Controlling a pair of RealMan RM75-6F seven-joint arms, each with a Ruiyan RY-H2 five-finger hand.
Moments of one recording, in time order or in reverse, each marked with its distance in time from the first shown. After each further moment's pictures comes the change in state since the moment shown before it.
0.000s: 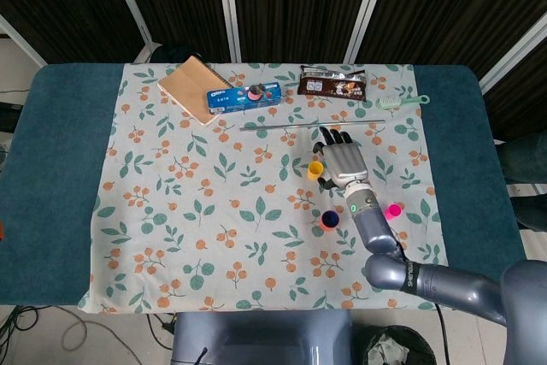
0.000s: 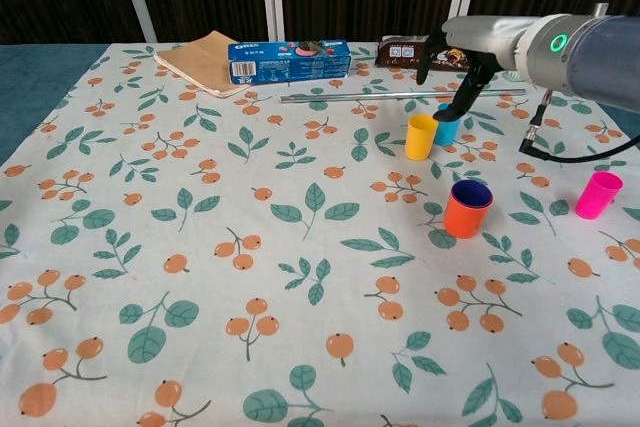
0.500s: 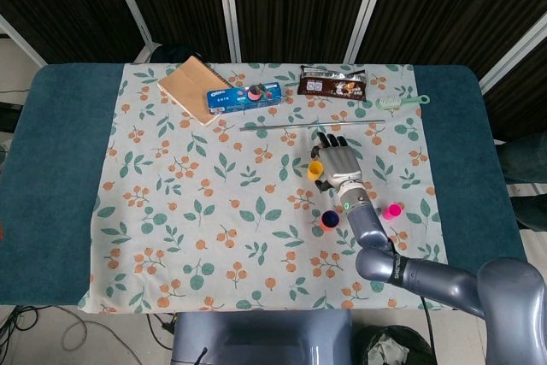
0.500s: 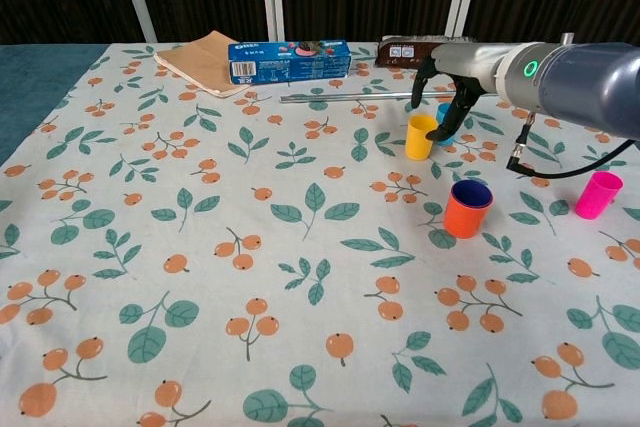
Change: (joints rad) left arm -0.001 -0.001 -0.003 0.003 -0.007 -0.001 0.003; right arm 0.031 -0.080 -0.019 0.140 0.030 -0.064 0.013
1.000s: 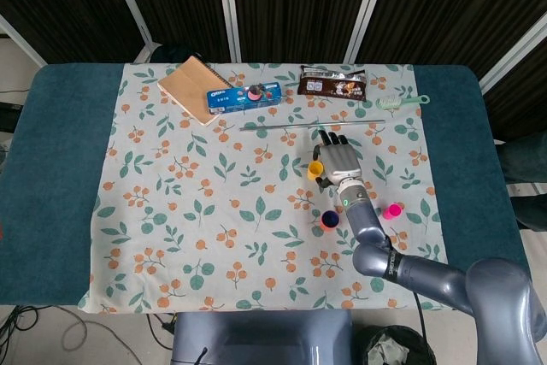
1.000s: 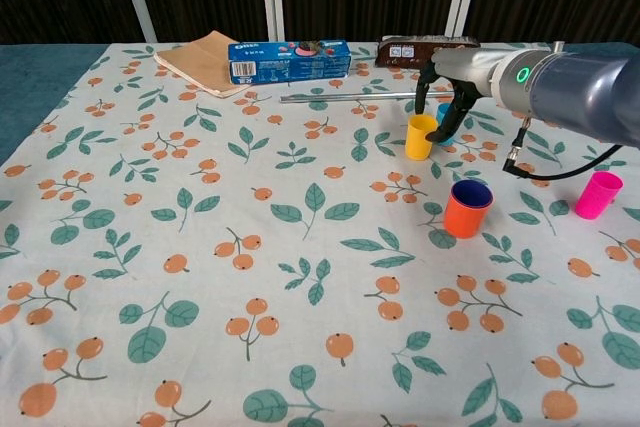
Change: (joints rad) left arm -0.002 0.002 0.000 0.000 -0.008 -0.006 0.008; right arm 0.011 -0.047 0.001 0.101 -0.011 -0.028 0.031
